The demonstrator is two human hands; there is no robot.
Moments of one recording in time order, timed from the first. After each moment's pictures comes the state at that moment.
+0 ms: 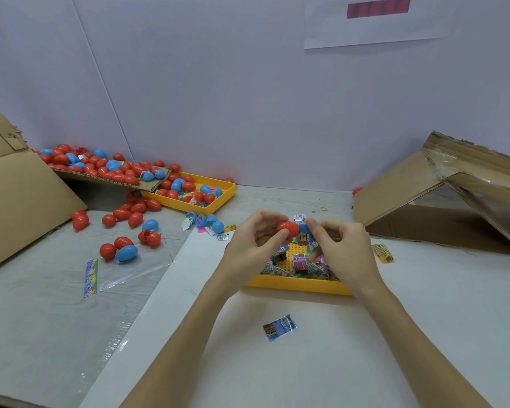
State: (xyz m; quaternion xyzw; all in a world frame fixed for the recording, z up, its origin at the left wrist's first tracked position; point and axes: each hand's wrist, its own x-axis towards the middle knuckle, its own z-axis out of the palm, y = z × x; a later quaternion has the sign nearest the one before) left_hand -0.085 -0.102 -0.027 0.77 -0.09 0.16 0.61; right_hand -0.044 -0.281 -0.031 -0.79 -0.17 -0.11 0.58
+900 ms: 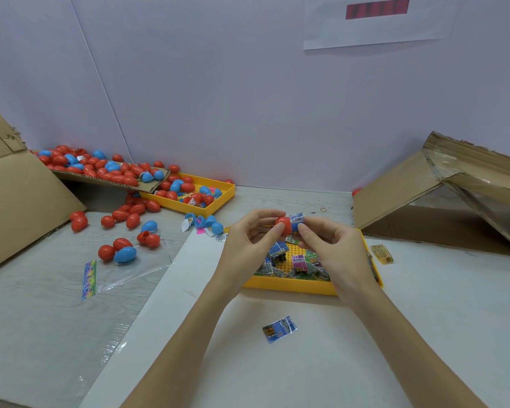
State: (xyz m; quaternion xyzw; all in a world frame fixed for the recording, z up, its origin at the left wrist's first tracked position) left_hand -0.087 -0.104 -0.024 0.74 -0.06 0.19 0.65; right_hand -0.051 -0.270 -0.031 -0.68 -0.13 -0.03 0.72
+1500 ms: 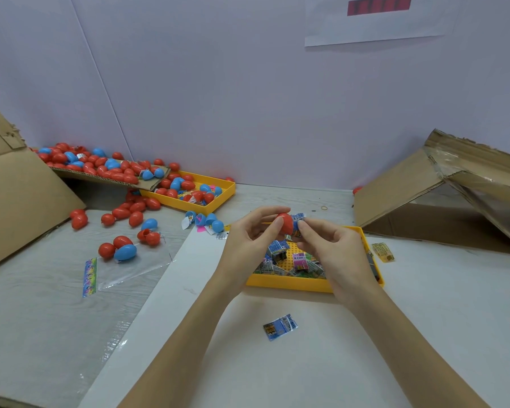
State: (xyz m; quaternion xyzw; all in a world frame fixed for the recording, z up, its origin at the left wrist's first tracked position) left_hand -0.086 -0.104 -0.024 0.73 -0.05 0.17 0.66; right_hand -0.060 -0.263 -0.025 -0.64 -0.08 0.02 0.77
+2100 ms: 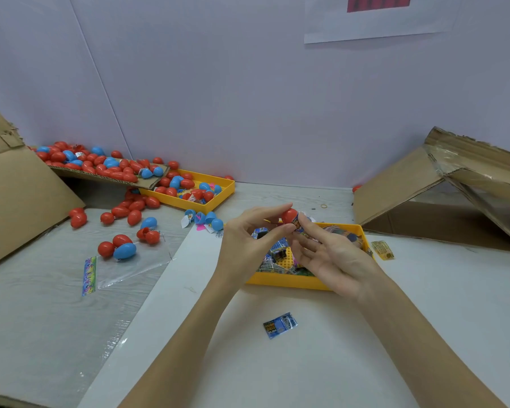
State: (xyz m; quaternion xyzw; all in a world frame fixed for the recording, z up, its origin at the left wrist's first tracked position) left_hand -0.086 -0.103 -0.025 0.75 -0.13 0.28 0.59; right_hand -0.060 -0.267 -0.010 -0.41 -0.01 0.28 0.87
